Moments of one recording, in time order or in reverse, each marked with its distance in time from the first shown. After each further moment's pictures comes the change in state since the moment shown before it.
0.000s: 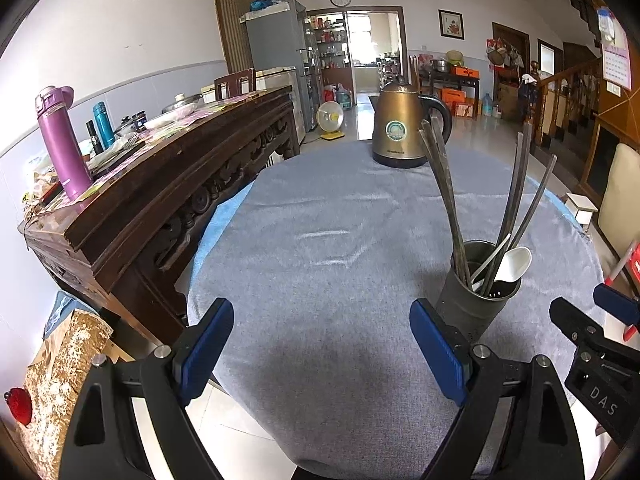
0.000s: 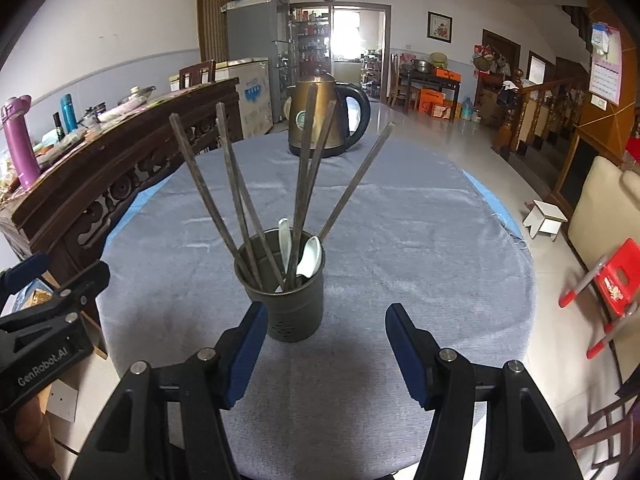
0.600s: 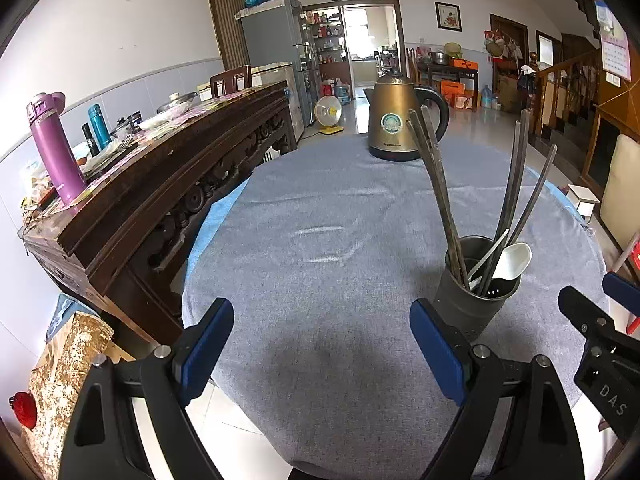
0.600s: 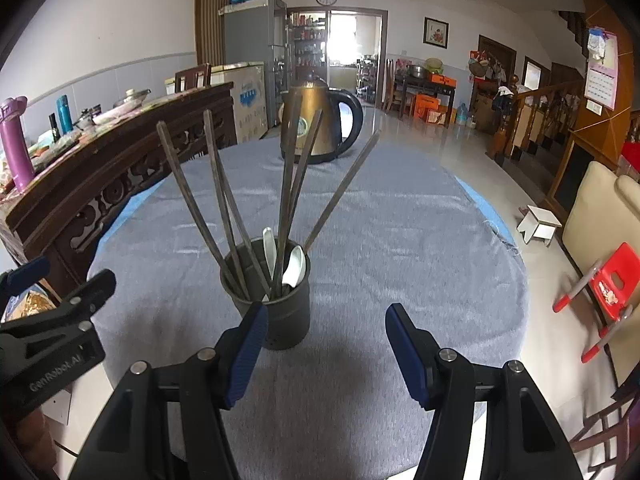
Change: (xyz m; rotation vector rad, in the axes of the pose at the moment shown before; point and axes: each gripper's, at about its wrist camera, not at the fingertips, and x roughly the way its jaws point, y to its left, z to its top) left arm 0.005 -0.014 0.005 0.018 0.020 0.006; right arm -0.002 -0.007 0.005 -0.004 -0.024 -0.018
